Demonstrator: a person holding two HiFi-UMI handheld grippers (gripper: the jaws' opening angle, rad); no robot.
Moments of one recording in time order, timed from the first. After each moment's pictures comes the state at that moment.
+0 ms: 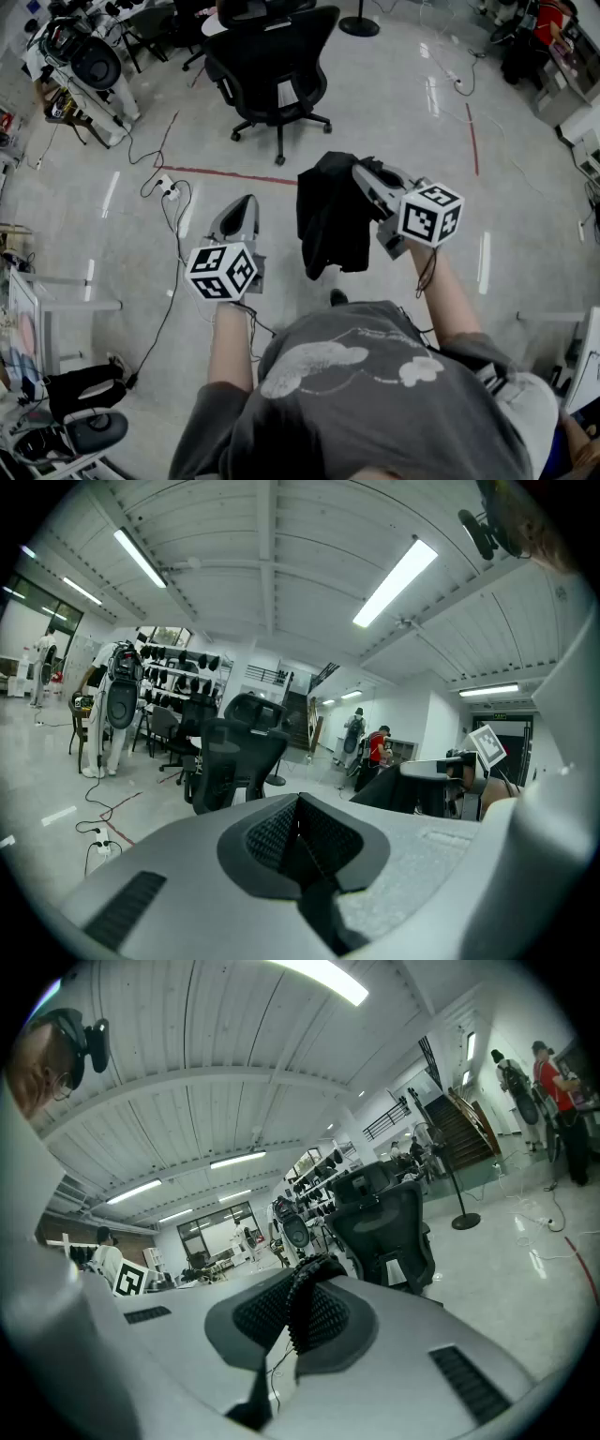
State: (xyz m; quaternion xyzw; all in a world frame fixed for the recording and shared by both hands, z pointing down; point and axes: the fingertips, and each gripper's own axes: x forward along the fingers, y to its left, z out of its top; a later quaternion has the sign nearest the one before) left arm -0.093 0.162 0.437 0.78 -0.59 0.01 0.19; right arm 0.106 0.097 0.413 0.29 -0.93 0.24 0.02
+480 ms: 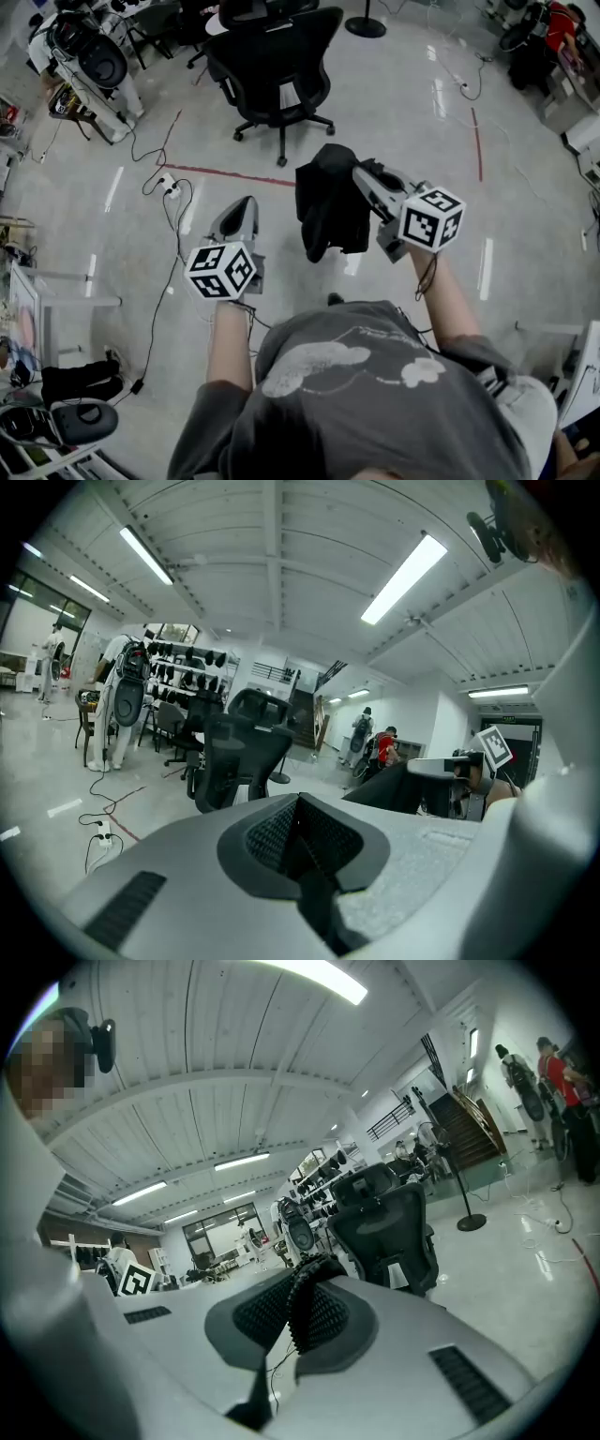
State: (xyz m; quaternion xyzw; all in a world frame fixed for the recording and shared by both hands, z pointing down) left arm -0.088 0.148 0.448 0.77 -0.61 0.01 0.20; right arm 0.113 0.085 0.413 0.28 -0.93 0.23 0.02
